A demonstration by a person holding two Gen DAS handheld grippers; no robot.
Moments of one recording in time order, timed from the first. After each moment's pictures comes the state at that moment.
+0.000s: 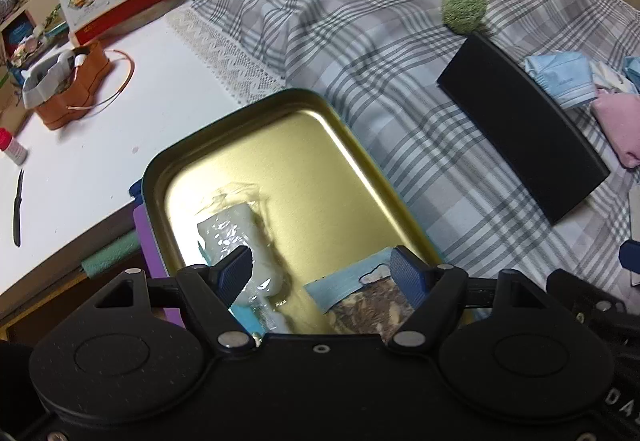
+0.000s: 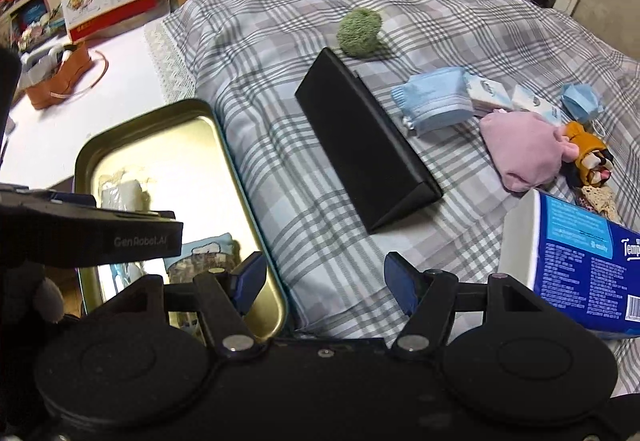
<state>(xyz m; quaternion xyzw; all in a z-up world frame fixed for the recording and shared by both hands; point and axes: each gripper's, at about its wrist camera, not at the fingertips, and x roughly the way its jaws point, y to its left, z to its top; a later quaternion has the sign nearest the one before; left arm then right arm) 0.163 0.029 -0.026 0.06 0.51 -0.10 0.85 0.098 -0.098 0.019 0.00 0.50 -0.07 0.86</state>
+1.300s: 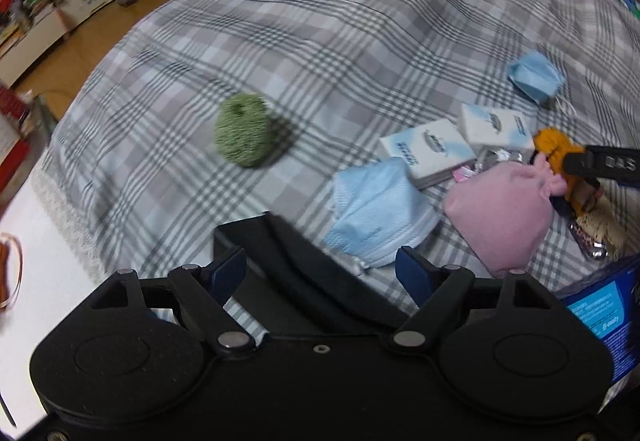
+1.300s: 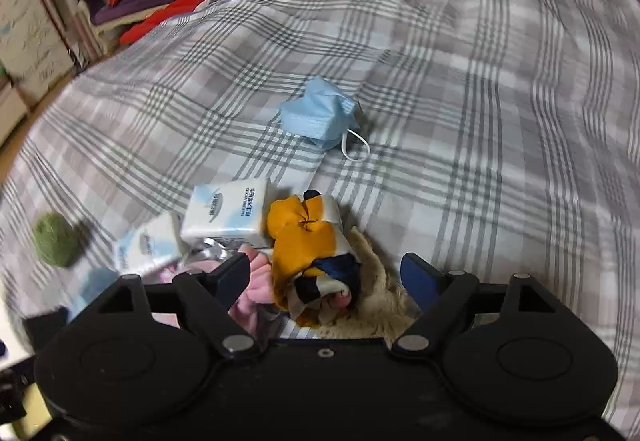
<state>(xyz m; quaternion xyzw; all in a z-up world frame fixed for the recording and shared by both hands) 0.239 -0.168 0.016 0.17 0.48 -0.25 0.83 0.156 -0.384 0.006 0.17 0.44 -0.32 0.82</state>
